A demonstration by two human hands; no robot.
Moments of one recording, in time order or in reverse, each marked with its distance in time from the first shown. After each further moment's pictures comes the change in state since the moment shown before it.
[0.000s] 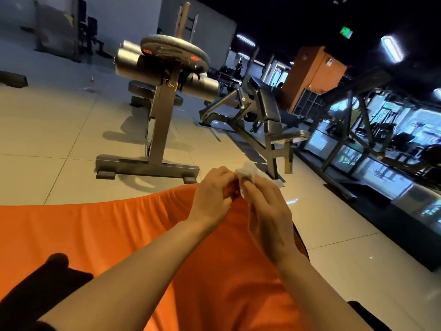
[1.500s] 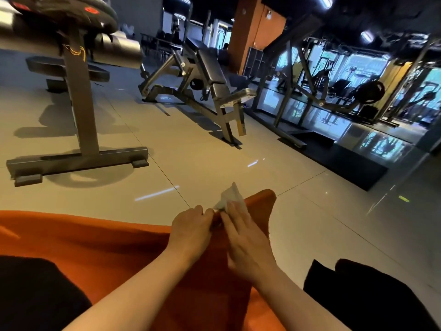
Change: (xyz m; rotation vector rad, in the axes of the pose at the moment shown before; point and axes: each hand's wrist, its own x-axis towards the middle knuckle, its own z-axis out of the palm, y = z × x) left_hand -0.090 0.014 0.128 0.587 -0.533 0.052; right_hand -0.159 0.061 -0.019 -0.221 -0.534 0.263
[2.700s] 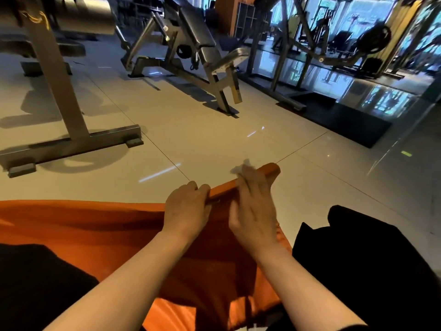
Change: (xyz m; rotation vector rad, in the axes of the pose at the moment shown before) left_hand -0.015 0.003 0.001 -0.041 -0.086 -0.064; right_hand -0.010 -0.014 0.005 0.183 0.316 0.292
